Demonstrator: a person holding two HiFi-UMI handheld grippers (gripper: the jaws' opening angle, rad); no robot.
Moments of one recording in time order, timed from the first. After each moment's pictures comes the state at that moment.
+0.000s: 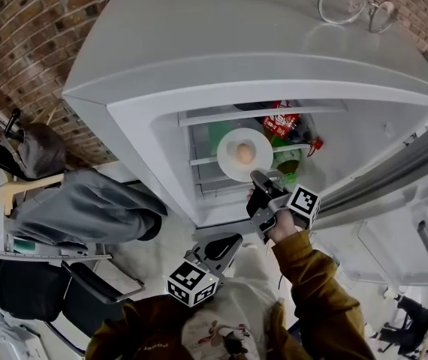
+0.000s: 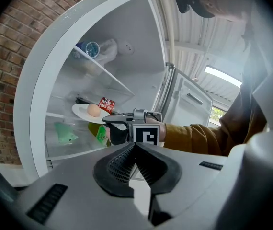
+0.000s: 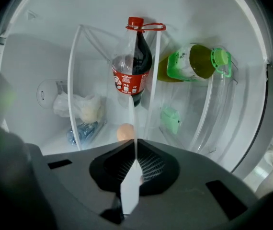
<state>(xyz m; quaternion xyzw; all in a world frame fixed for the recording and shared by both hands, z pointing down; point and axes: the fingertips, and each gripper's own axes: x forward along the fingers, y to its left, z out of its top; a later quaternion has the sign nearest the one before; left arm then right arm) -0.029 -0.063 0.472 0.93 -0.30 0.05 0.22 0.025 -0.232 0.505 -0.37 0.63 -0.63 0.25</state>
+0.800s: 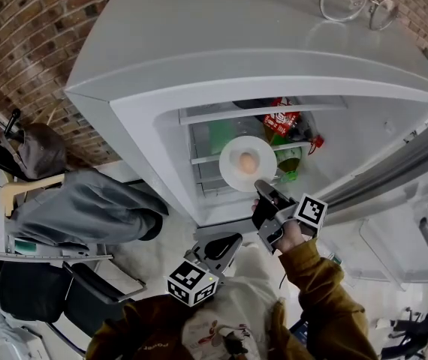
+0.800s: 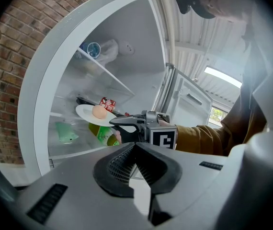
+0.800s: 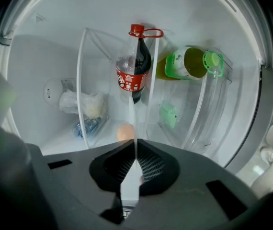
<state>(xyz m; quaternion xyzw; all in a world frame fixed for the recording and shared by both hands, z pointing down) -0.033 -0.061 0.472 0.93 -0.29 0.05 0.22 0.030 -0.200 0.499 -0.36 0.64 -0.64 0.24</state>
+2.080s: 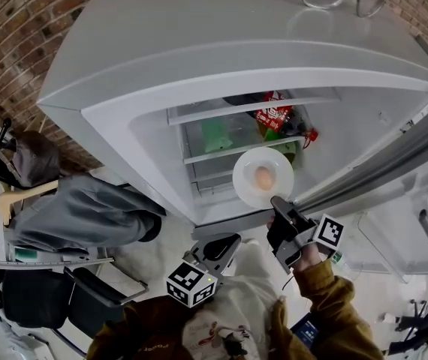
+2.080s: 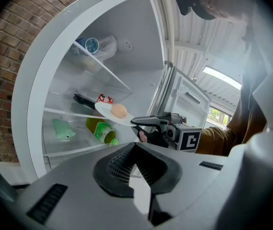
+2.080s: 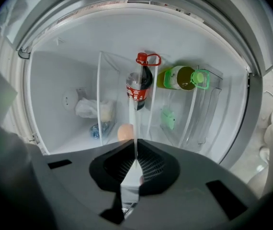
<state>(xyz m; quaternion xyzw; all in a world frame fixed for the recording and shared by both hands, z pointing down) -0.027 -0.056 0.477 0.93 -0.28 0.05 0.23 0.075 -0.143 0.476 -0.35 0.64 -0.63 0.27</state>
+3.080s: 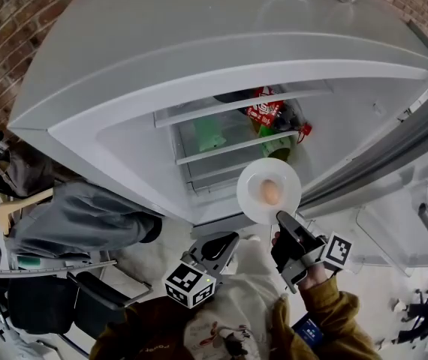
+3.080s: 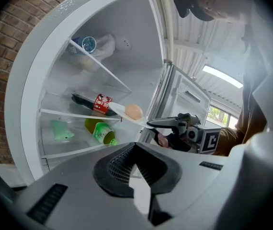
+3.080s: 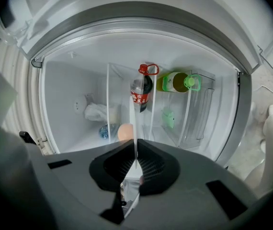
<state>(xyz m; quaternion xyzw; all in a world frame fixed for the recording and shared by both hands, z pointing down) -0.020 -0.057 0.477 0.93 -0.28 0.06 0.22 0.092 -0.096 0.459 -0.35 0.63 -0.63 0.30</state>
